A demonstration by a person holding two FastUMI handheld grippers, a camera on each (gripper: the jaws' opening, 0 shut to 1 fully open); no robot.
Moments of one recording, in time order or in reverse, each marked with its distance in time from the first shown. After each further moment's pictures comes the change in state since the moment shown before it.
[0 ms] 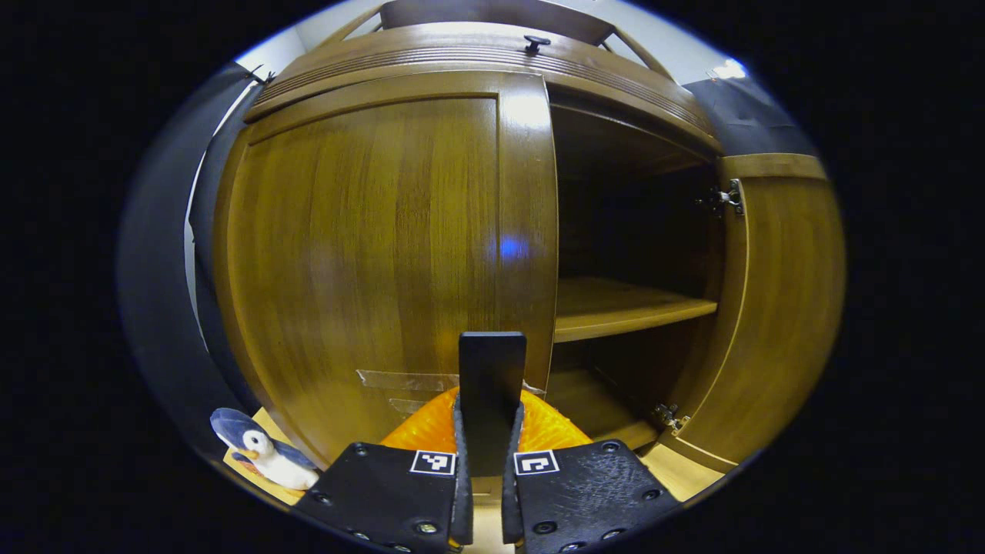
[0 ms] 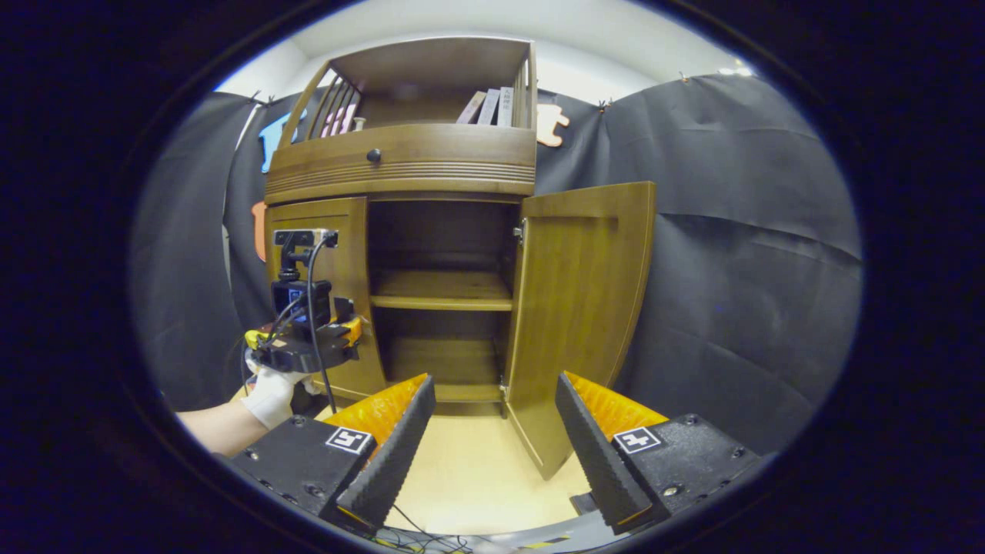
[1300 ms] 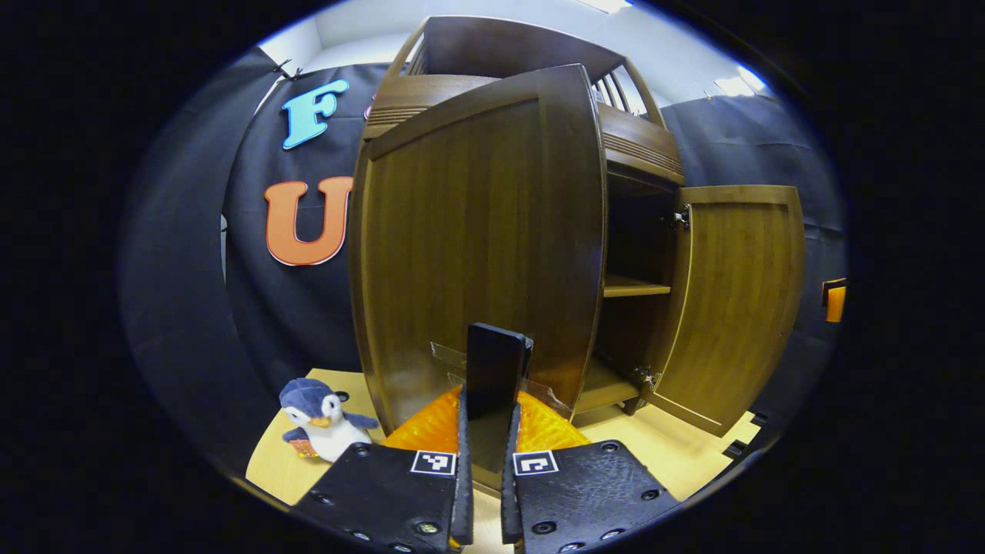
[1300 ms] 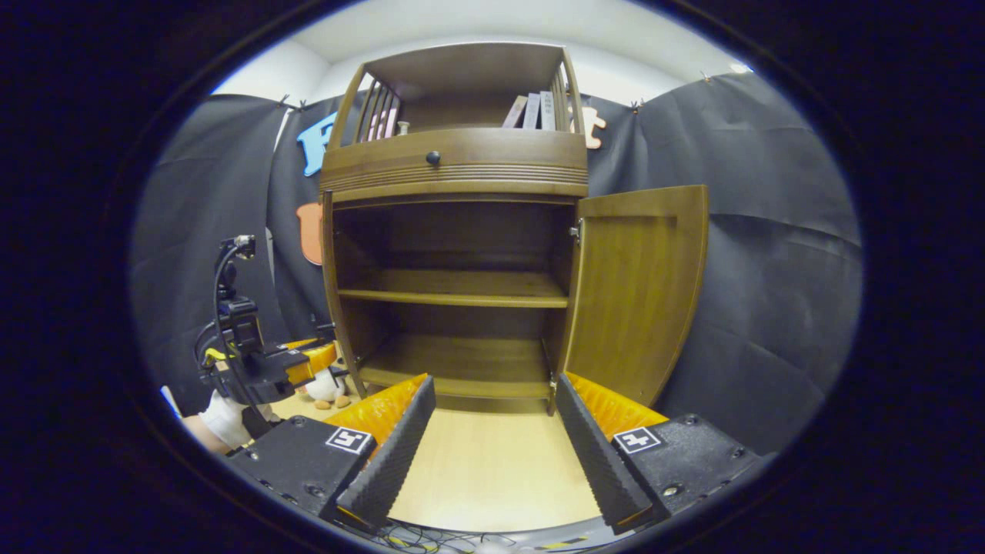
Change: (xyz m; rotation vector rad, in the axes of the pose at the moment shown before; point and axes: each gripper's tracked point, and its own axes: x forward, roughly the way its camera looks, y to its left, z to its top) left arm -0.148 0.069 -0.019 -0.026 0.019 -0.024; right arm -0.019 0.061 -0.012 -0.011 -0.015 0.162
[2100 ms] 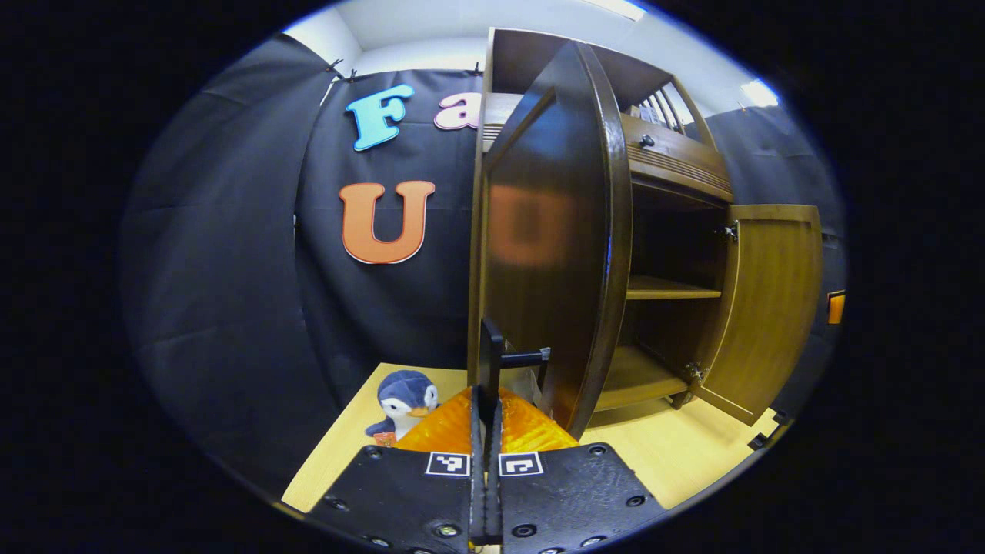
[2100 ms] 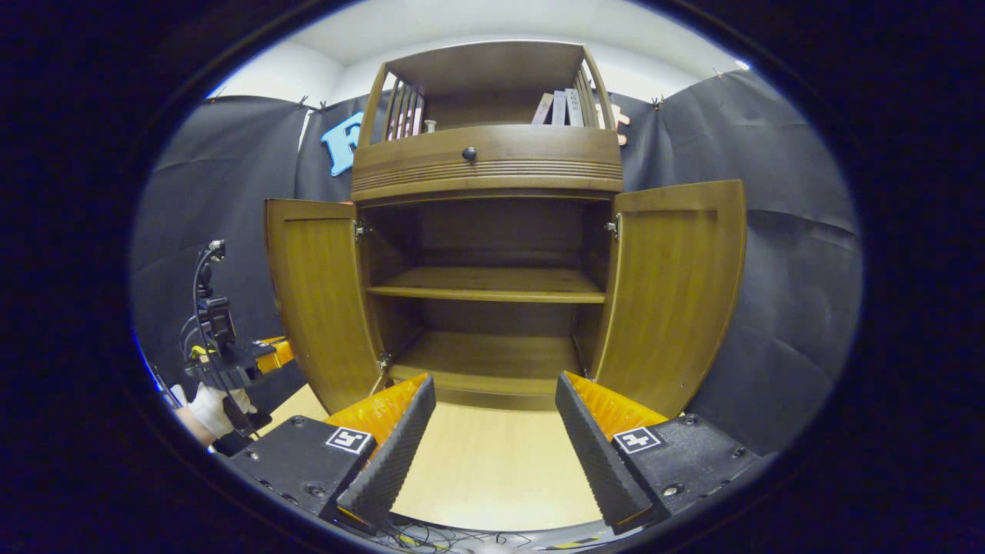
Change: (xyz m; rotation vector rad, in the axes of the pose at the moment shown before) left arm -0.059 0.106 -0.008 -0.038 -0.021 0.171; right arm 0.001 0.036 -0.010 0.001 0.012 0.100
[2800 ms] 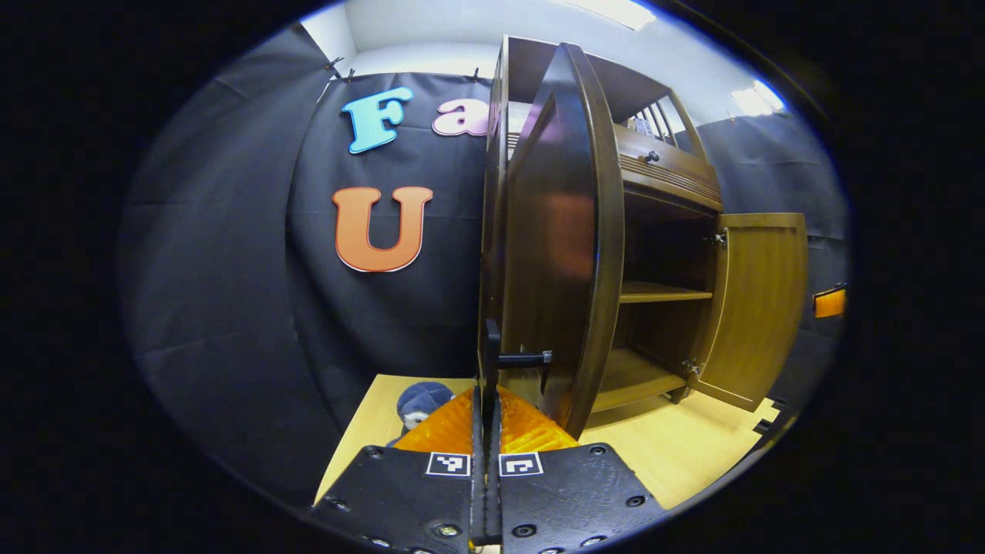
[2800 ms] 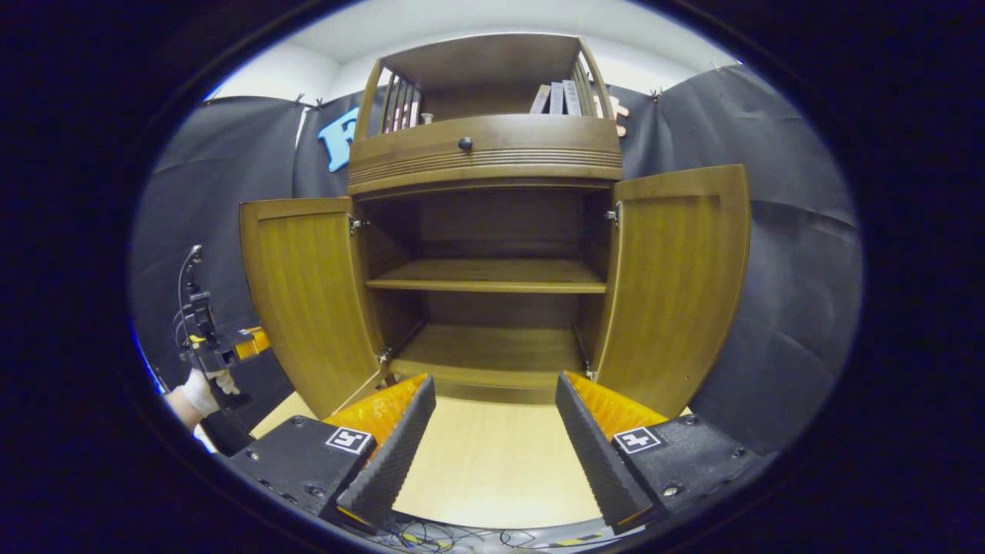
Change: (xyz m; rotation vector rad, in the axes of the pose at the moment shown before) left arm 0.004 0.051 0.006 0.032 -0.033 -0.116; right arm 0.006 -0.005 -0.010 0.013 0.030 0.002
